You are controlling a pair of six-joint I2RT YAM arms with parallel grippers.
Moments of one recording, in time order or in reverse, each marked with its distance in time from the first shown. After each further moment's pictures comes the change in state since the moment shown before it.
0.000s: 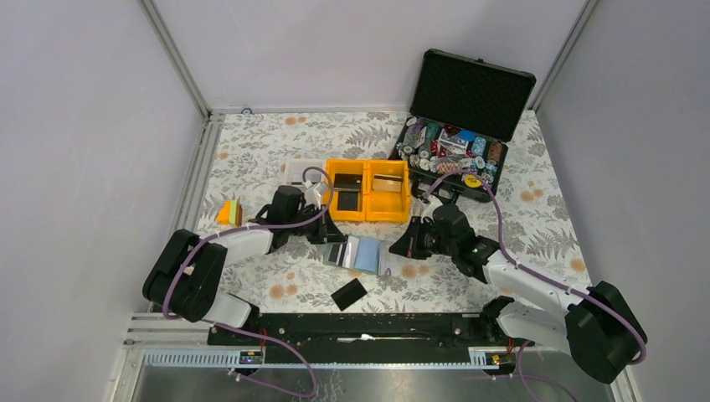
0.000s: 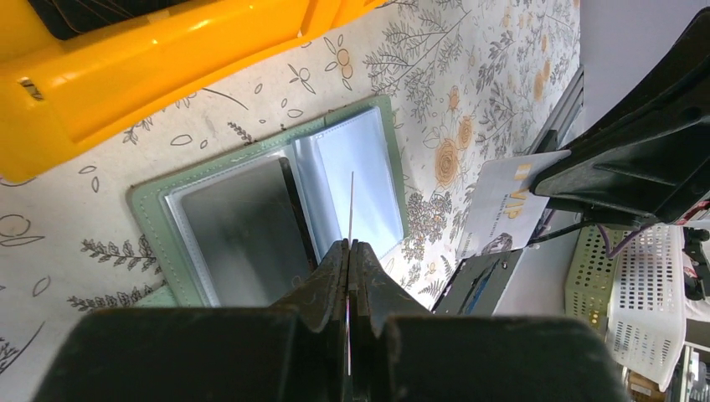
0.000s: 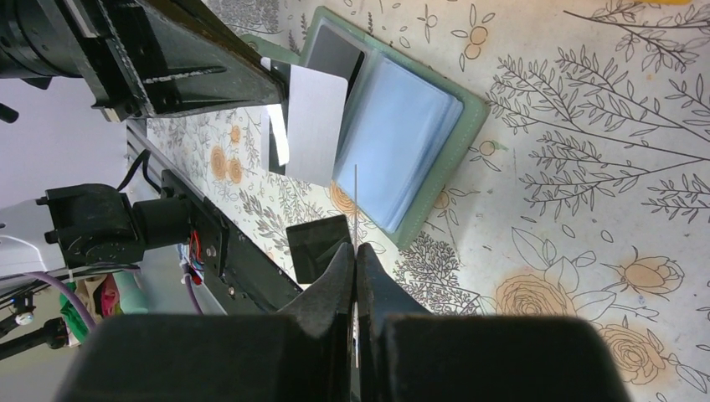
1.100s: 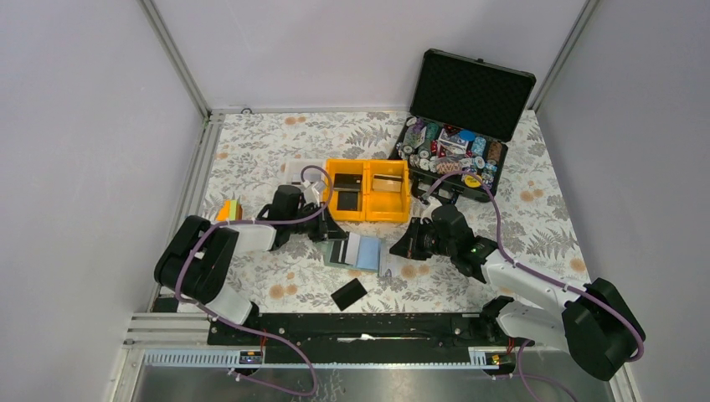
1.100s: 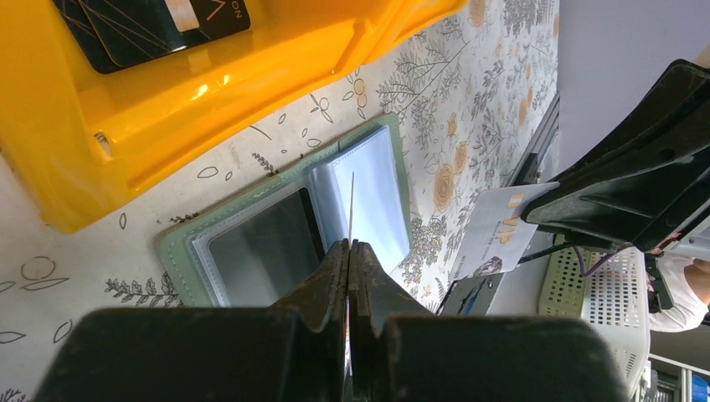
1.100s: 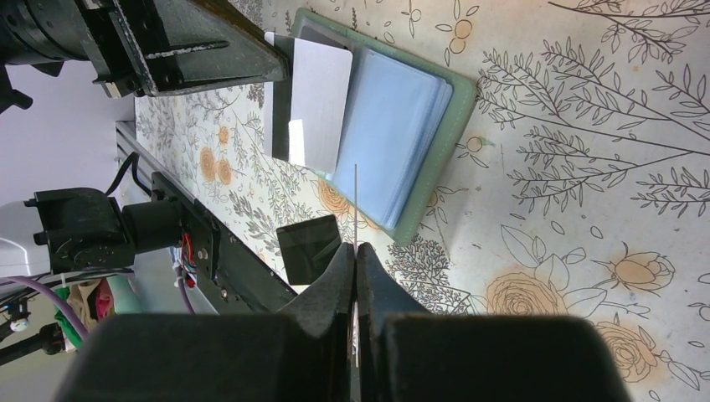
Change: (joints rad) left arm 0.035 0.120 0.003 0.130 0.037 -0.065; right arm 0.000 0.029 -0.008 0.007 0.011 0.003
